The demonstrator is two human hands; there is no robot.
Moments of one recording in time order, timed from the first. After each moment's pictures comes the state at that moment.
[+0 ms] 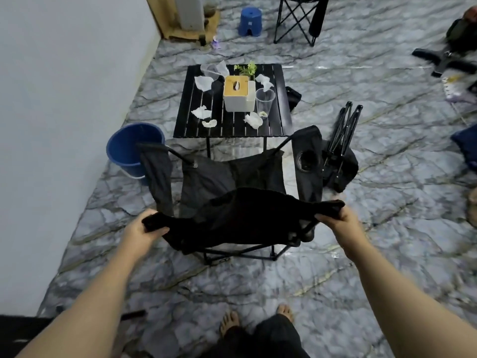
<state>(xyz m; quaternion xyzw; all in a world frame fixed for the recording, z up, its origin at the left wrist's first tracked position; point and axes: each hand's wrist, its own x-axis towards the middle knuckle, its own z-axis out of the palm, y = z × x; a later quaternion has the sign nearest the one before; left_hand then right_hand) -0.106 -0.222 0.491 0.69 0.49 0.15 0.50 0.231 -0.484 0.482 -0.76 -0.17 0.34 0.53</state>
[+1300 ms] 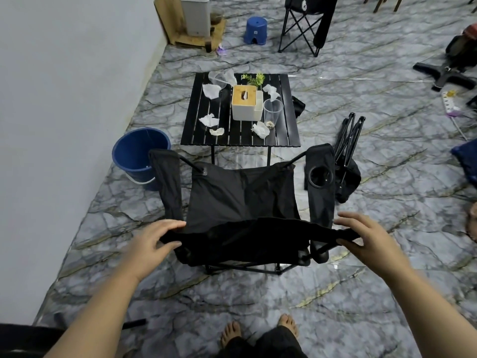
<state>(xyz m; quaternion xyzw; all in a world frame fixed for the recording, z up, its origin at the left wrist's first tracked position) -0.123 -0.217 0.520 0.86 0.34 0.11 0.36 0.232 -0.500 0.528 -0.82 -0.52 0.09 0.22</state>
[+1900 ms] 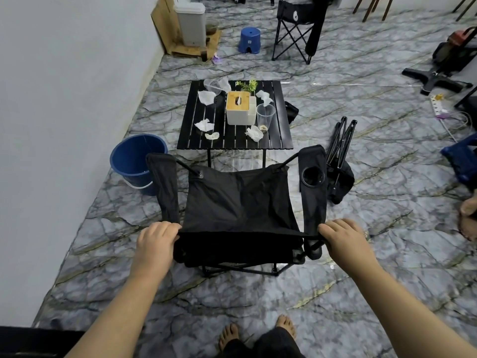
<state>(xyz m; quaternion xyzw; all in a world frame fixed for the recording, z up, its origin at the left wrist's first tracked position) -0.106 -0.242 0.492 0.92 0.37 0.08 0.04 0.211 -0.500 0.502 -0.83 -0.55 -0.06 0.00</state>
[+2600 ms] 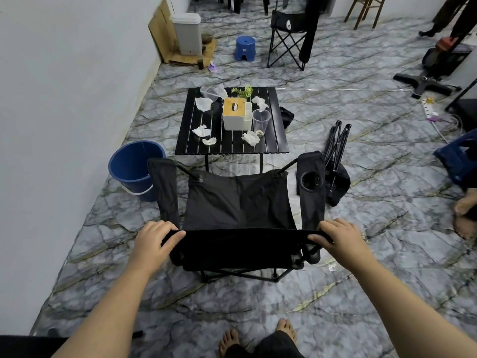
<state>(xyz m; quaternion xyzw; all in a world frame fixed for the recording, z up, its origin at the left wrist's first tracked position) -0.111 -0.225 0.499 0.91 0.34 0.15 0.20 0.212 -0.504 0.514 -0.87 -0.48 0.08 0.10</state>
